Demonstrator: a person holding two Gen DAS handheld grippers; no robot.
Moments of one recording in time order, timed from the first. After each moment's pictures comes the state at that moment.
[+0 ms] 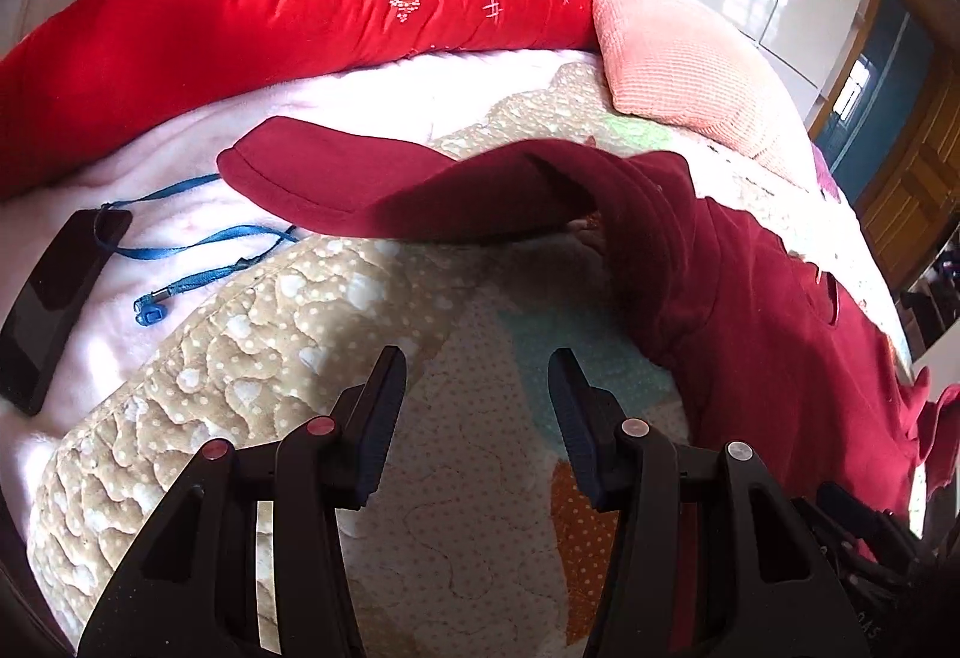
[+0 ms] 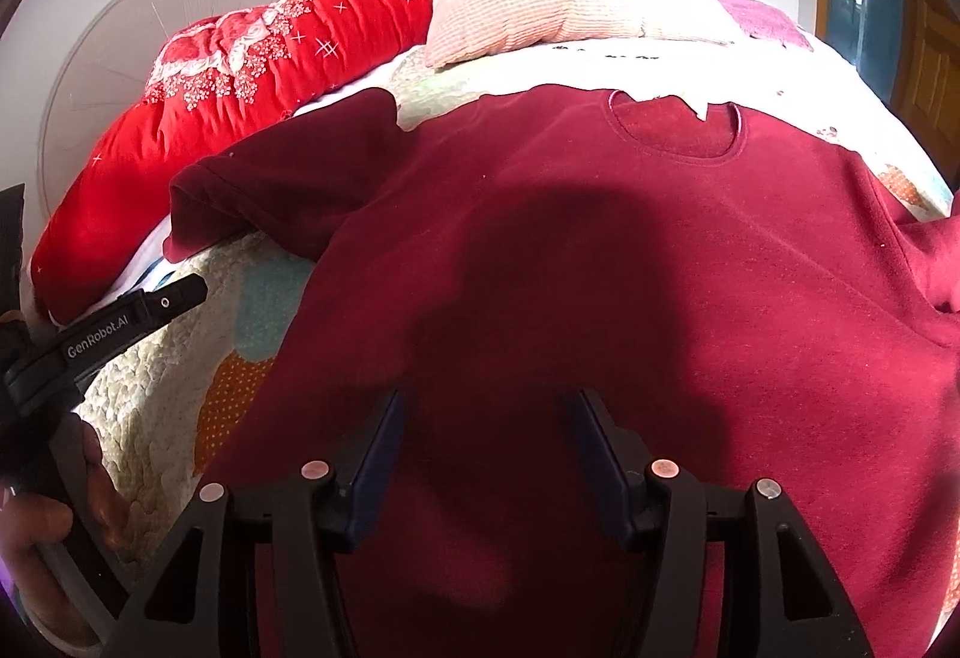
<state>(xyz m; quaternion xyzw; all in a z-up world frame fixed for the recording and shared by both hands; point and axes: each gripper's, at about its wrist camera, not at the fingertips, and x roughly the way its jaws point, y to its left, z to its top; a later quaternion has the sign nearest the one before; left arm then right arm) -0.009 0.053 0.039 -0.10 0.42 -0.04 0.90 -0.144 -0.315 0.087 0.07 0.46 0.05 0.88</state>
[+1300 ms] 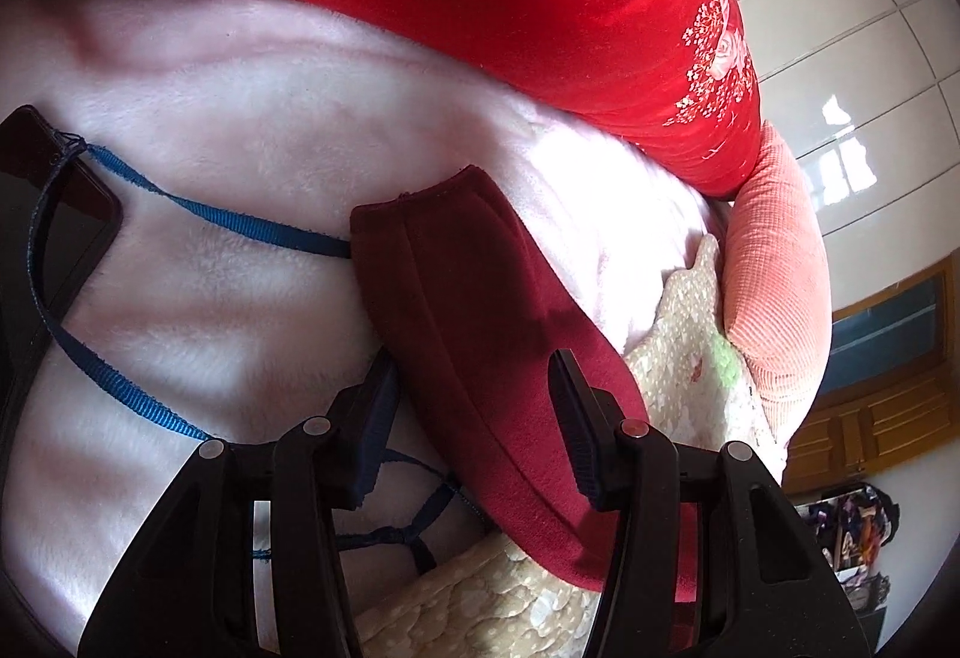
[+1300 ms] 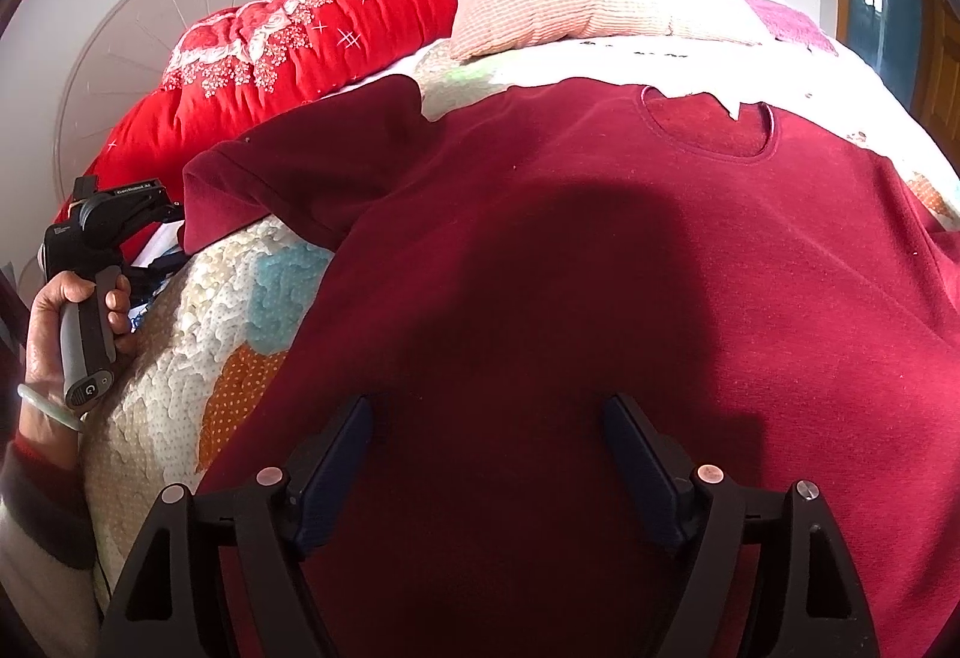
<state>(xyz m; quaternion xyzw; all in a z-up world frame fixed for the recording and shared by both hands) 0.107 0.200 -0.002 -0.38 0.43 0.00 0.82 -0.143 -0.307 0.080 0.08 0.46 0.07 0.88</state>
